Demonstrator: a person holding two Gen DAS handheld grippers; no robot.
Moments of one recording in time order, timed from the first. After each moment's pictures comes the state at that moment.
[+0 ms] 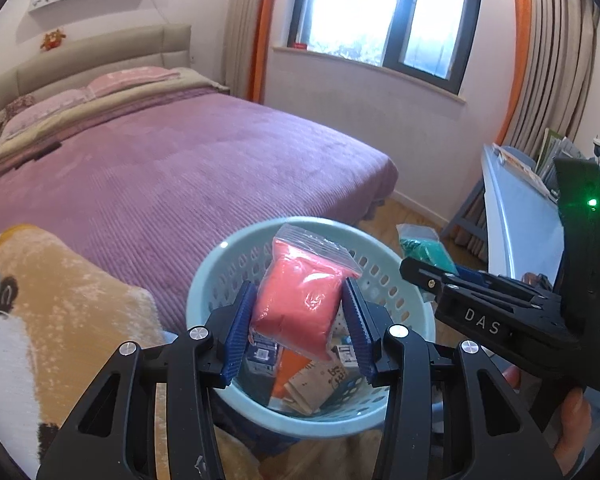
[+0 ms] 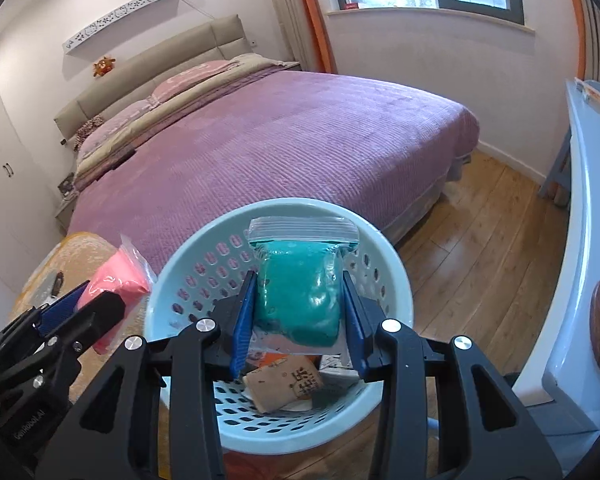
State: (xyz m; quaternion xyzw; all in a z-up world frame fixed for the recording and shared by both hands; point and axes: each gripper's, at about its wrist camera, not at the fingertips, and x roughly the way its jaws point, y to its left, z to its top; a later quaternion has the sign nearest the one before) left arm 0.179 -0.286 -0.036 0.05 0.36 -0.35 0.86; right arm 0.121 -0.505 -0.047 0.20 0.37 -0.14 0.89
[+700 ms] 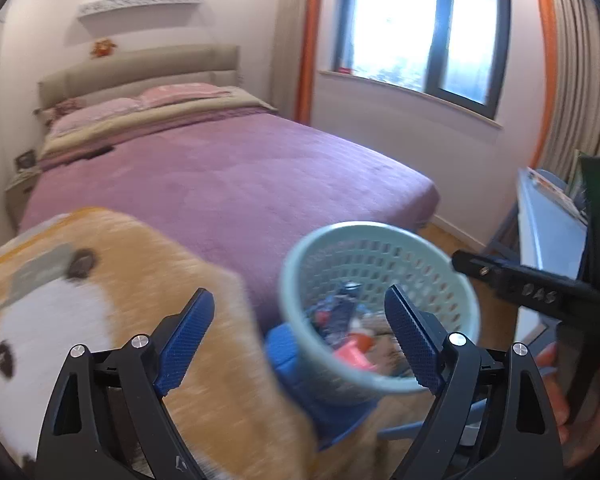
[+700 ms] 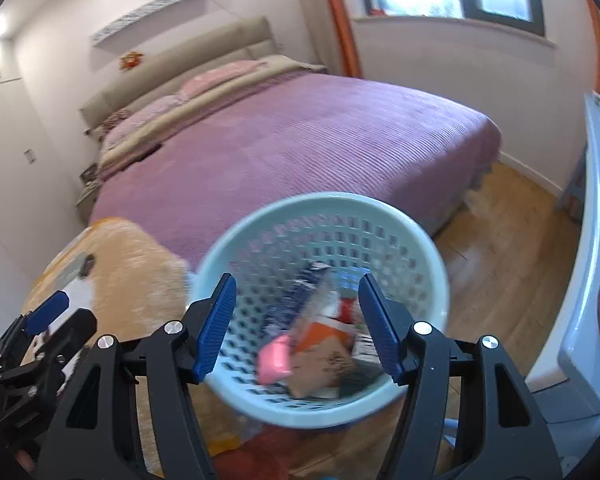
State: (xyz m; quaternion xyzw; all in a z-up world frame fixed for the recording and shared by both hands) left arm 0.154 -0.194 -0.024 0.04 0.31 -0.27 0.91; right arm 0.103 -0.462 -0.029 0.19 0.36 -0.09 0.91
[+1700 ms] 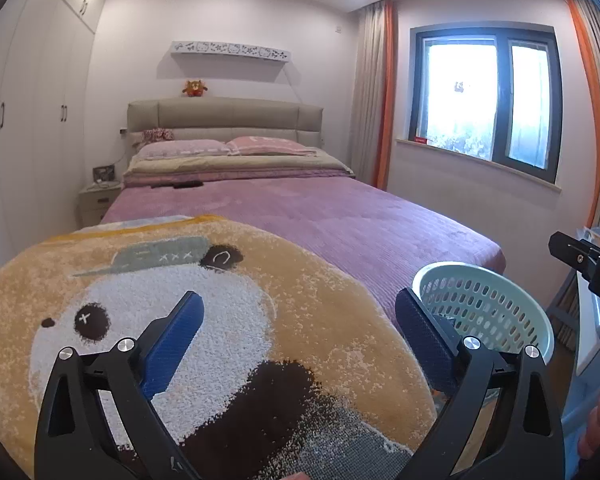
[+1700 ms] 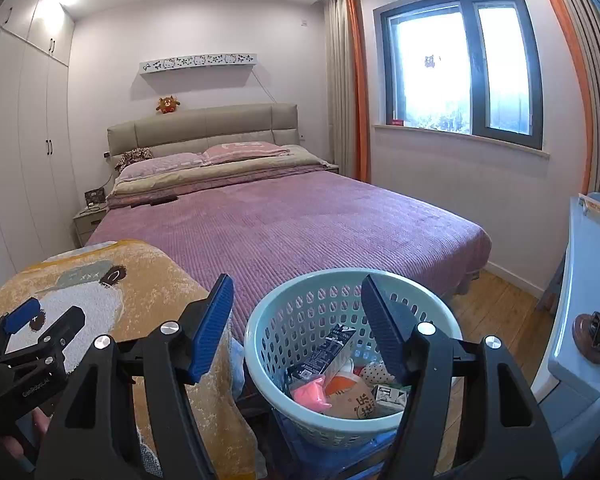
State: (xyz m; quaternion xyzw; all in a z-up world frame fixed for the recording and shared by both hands) left arm 0.129 -0.086 -0.044 -0.01 0.20 -0.14 0.97; right arm 0.056 -0.354 -0.005 0.06 0.20 -0.13 0.97
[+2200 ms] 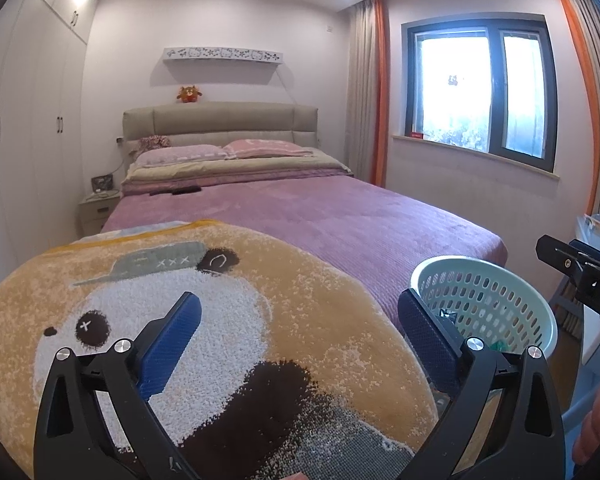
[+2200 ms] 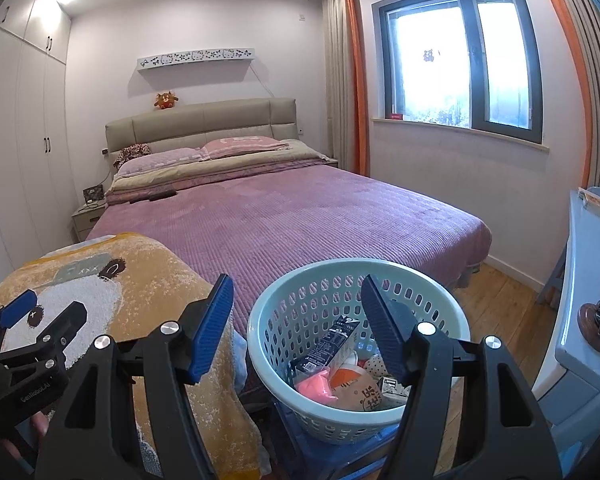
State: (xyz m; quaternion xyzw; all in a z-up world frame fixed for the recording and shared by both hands) left arm 0.126 -0.093 -0.045 0.01 0.19 -0.15 0.97; right arm 0.056 -0.352 -0.013 0.06 0.21 -0.13 0.97
